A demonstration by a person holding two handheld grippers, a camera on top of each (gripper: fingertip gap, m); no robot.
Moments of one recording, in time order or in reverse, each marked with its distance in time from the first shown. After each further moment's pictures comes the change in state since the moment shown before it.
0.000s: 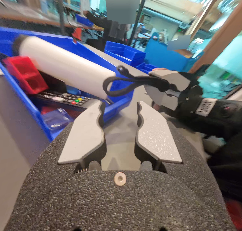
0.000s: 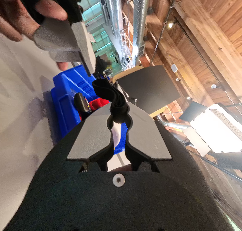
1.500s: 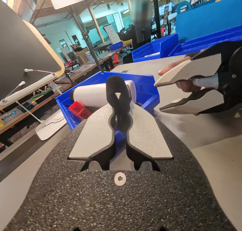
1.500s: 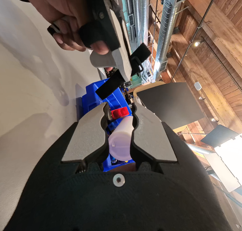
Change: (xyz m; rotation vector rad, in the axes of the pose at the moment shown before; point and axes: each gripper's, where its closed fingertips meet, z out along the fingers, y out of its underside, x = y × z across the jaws) left arm 0.003 -0.019 -0.009 0.052 -0.281 0.632; right arm -0.043 -0.023 -0.008 0.110 -0.210 -0.031
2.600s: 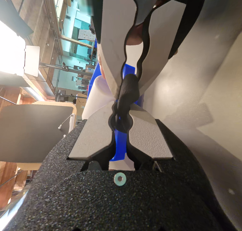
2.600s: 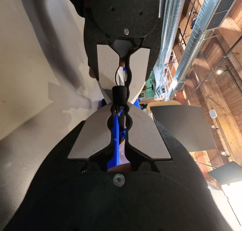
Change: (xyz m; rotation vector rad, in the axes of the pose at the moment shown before) left arm 0.061 0.037 0.007 -0.148 0.087 0.893; right arm -0.040 -0.016 -0.008 0.074 -0.191 -0.162
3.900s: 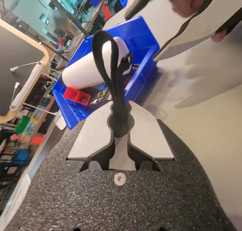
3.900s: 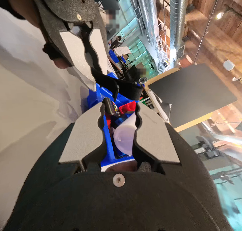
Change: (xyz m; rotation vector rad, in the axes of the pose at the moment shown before) left arm -0.018 0.048 0.000 -0.144 0.060 -0.562; right arm 0.046 0.042 -0.008 -0.059 0.118 0.365
